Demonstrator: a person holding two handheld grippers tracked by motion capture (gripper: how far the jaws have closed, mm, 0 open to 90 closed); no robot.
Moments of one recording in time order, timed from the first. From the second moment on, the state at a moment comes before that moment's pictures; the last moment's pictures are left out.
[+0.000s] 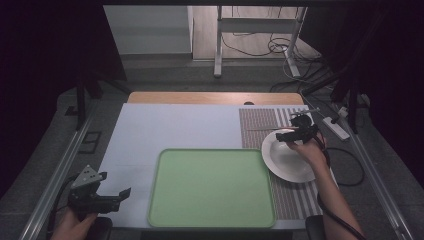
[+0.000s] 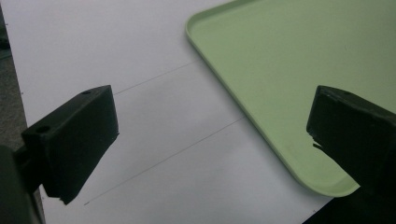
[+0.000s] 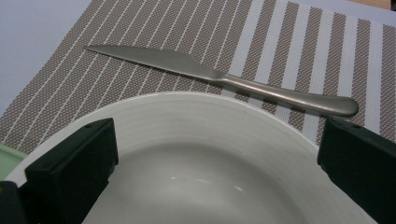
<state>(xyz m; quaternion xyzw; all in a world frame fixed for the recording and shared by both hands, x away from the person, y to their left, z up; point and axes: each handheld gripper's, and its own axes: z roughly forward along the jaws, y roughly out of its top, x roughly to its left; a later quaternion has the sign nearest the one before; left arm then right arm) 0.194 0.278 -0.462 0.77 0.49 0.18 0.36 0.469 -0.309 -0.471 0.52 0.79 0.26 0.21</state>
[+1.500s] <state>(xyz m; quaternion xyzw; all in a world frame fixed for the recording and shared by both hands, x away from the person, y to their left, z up) 0.194 0.280 -0.462 0.77 0.49 0.18 0.37 0.556 -0.347 -0.496 0.54 0.80 0.17 0.20</state>
